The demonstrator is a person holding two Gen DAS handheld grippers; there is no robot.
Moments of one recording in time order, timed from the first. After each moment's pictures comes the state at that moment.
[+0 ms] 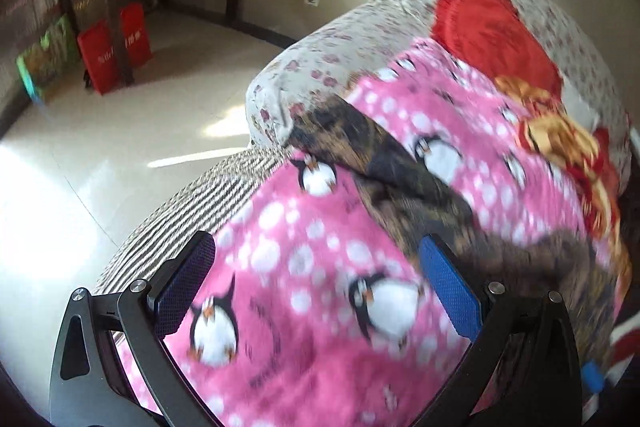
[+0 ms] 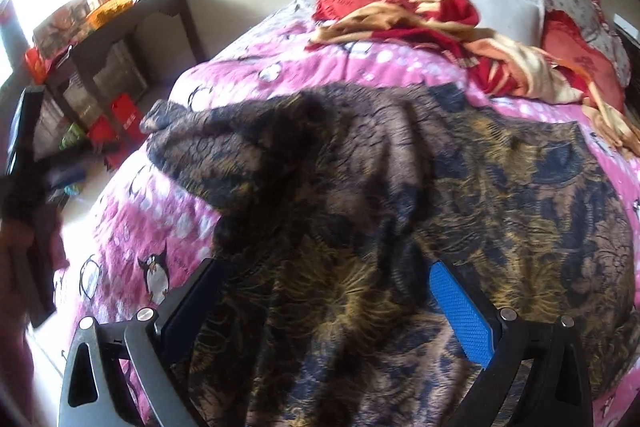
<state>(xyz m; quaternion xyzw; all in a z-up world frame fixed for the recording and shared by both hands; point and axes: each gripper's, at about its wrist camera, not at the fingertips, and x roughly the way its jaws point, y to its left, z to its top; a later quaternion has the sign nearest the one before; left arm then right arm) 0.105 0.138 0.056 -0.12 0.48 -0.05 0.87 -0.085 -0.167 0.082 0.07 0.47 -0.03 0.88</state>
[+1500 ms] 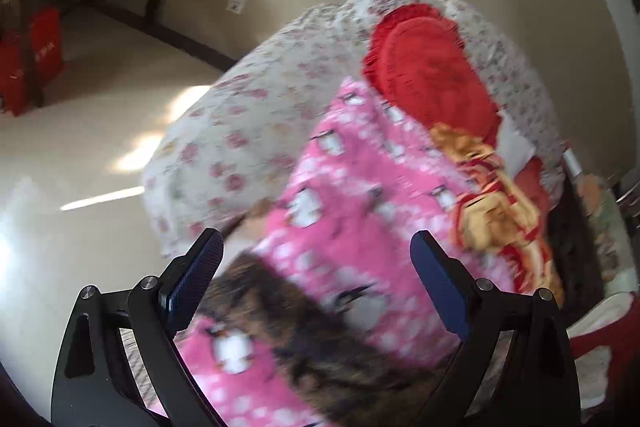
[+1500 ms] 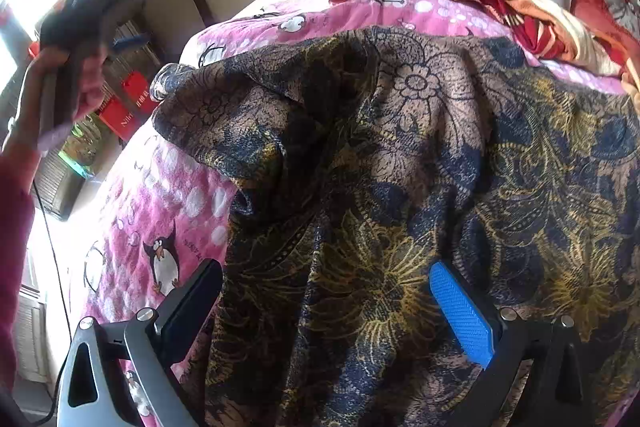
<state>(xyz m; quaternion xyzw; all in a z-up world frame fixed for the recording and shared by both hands) 0.225 0.132 0.091 -0.16 0.47 -0.19 0.85 -0.063 -0.150 0.045 0.10 0.52 0.00 0.85</state>
